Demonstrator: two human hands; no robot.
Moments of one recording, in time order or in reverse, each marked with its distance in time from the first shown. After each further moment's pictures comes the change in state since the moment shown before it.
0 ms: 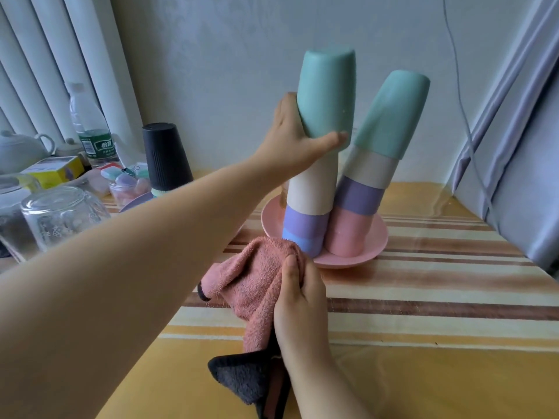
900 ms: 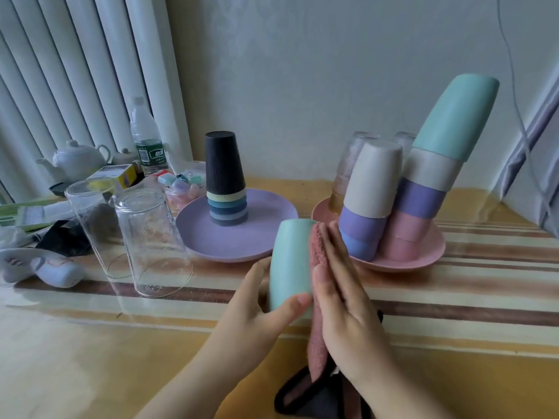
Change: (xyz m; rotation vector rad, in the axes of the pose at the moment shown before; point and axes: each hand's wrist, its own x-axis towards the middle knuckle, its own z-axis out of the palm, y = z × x) left_hand -0.216 -0.069 -0.078 -0.338 -0.101 -0.356; right_hand -0.022 -0.012 0.024 -0.113 -0.294 -0.370
